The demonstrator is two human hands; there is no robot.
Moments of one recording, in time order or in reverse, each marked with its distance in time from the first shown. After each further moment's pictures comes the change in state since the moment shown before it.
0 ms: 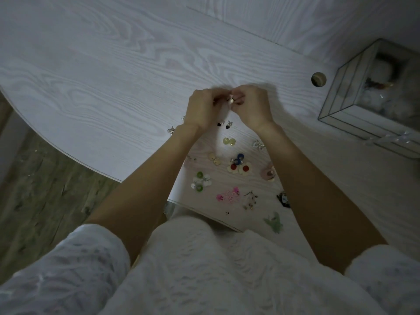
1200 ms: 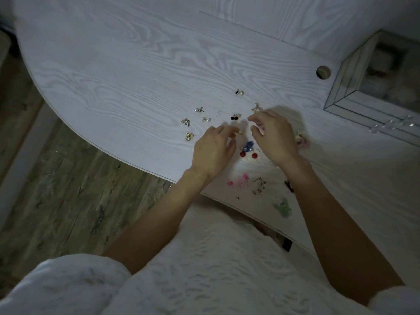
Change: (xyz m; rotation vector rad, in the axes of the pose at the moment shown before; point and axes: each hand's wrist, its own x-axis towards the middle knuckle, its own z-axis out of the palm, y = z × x) left_hand -0.123 0.025 0.000 0.218 -0.022 0.068; right_hand -0.109 0.006 -0.024 -0.214 0.003 -0.168
